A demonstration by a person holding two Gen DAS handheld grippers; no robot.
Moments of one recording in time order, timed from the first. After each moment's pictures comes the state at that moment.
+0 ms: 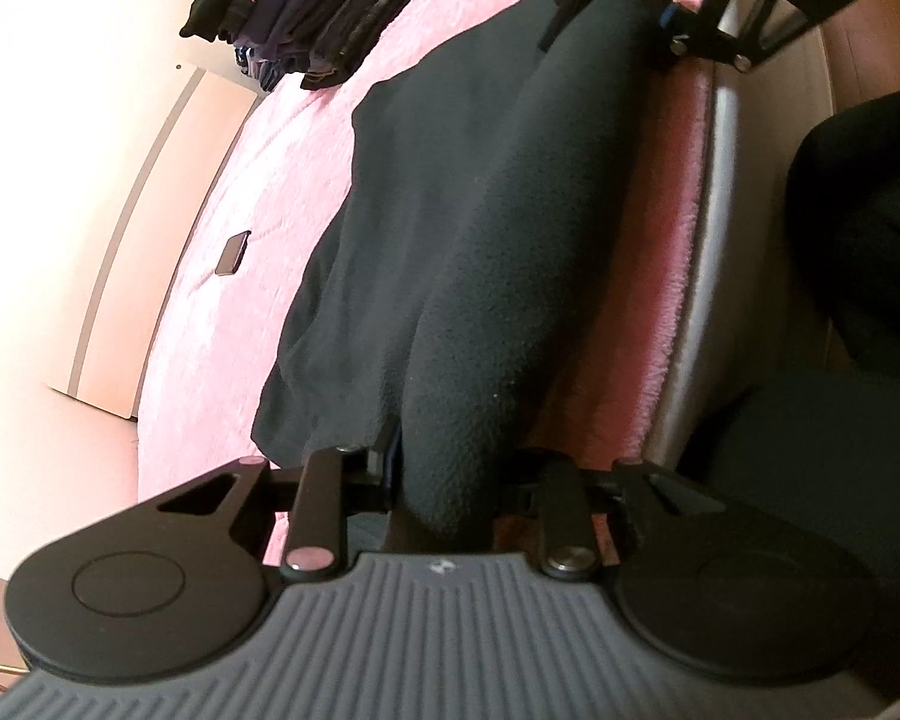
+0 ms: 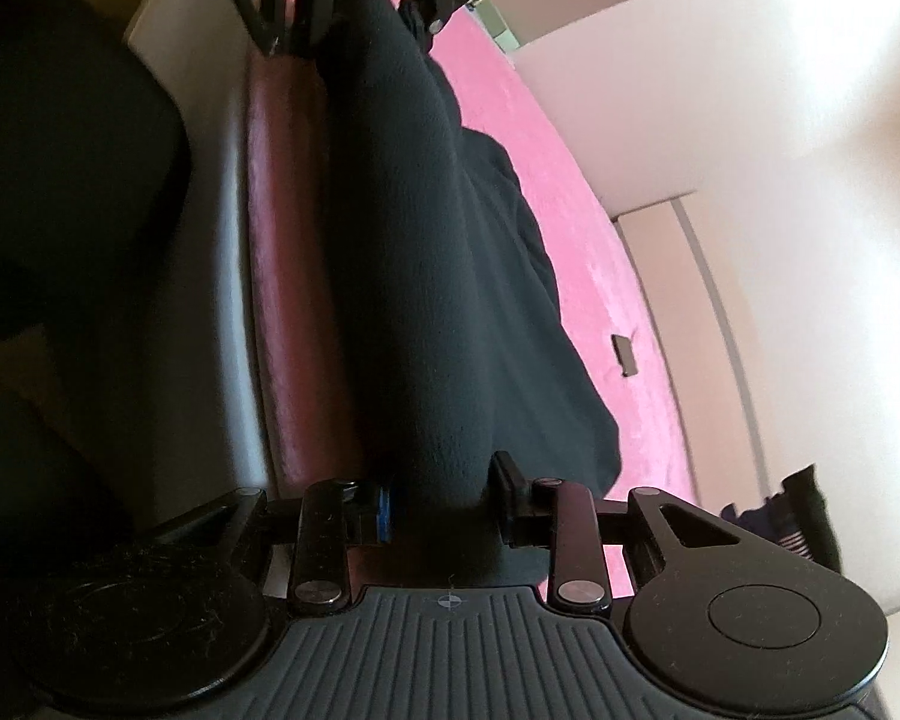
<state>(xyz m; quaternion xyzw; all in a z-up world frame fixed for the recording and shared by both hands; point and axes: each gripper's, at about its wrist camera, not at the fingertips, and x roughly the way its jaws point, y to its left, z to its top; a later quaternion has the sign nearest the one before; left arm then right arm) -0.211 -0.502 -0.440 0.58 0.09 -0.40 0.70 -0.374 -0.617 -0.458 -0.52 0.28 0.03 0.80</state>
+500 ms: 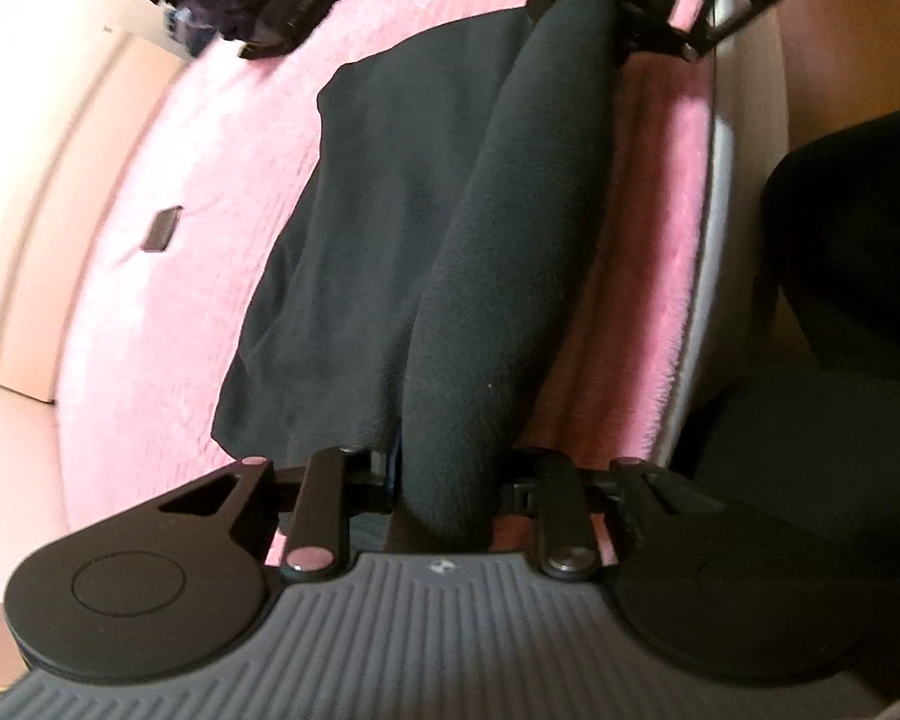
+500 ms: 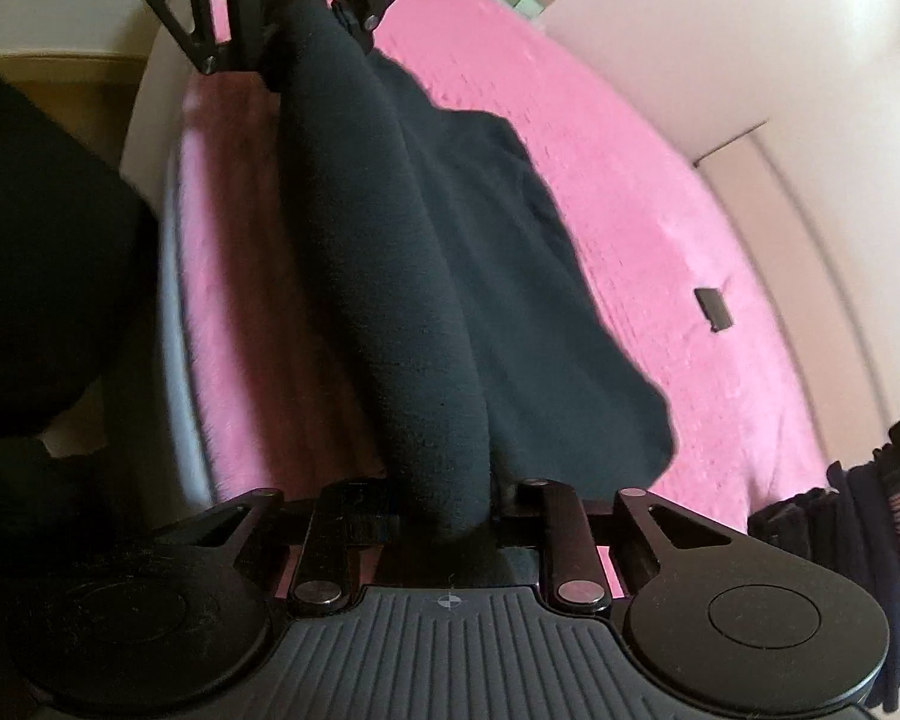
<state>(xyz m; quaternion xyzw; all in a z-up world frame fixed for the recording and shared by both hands) -0.180 -0.515 -0.389 0.58 0.18 -0.46 0.64 -0.328 -0.644 -0.390 -0.40 0.38 0.12 0.82</state>
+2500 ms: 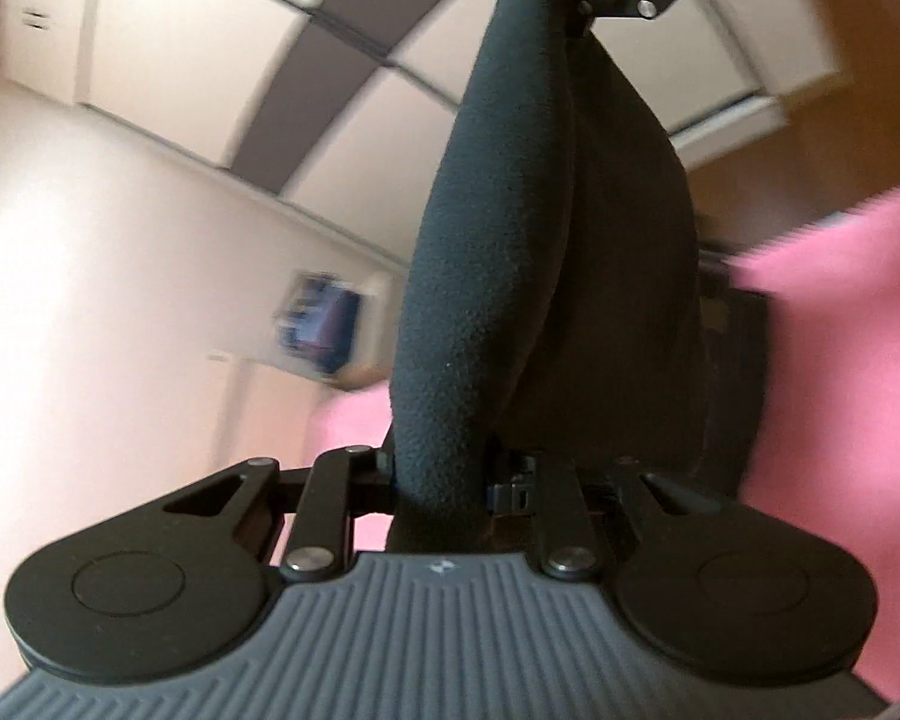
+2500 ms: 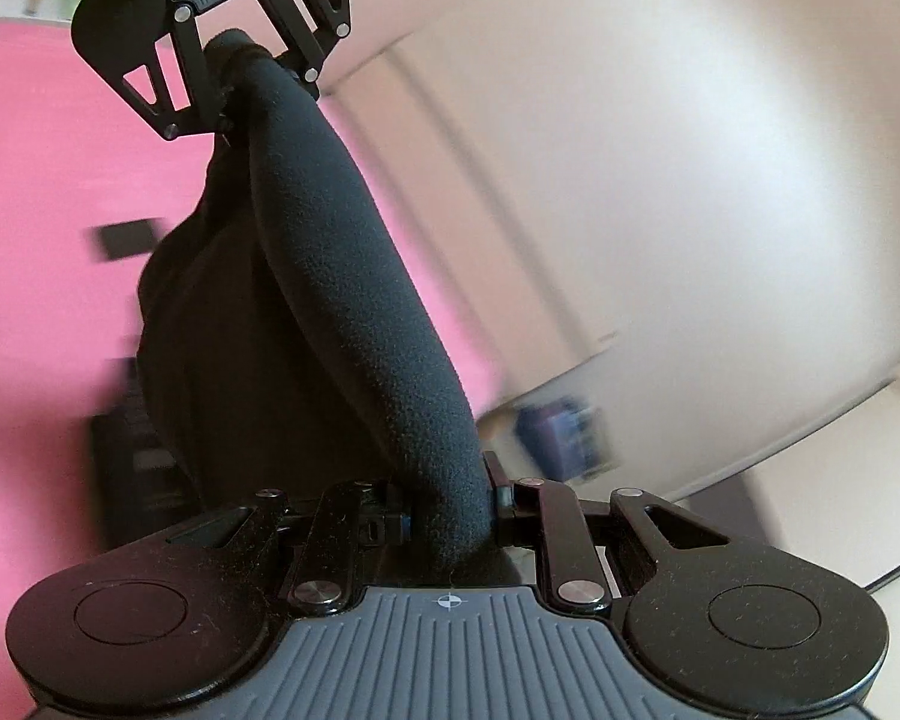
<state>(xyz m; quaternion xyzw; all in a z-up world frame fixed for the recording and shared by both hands) -0.019 -1.013 0.086 0.56 -0.10 -0.51 0.65 -0.210 -1.123 0.133 -0.42 0.31 -0.13 0.84</state>
